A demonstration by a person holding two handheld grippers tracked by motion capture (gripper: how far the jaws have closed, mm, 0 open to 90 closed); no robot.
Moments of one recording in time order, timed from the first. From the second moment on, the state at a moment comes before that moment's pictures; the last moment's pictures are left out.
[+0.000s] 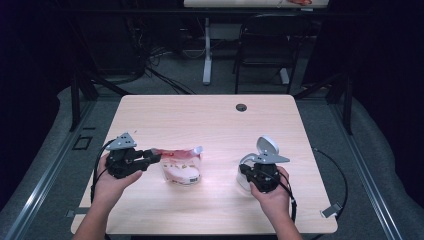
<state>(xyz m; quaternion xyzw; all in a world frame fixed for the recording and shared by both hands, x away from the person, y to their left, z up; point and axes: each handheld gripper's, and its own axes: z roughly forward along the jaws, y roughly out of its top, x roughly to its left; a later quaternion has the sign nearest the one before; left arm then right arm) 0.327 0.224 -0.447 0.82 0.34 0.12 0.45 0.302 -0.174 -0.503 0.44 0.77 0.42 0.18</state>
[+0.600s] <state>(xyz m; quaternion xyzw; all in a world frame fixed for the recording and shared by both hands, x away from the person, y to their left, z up) 0.327 0.224 -0.447 0.82 0.34 0.12 0.45 0.292 -0.160 -0.505 0.39 0.80 0.44 0.15</state>
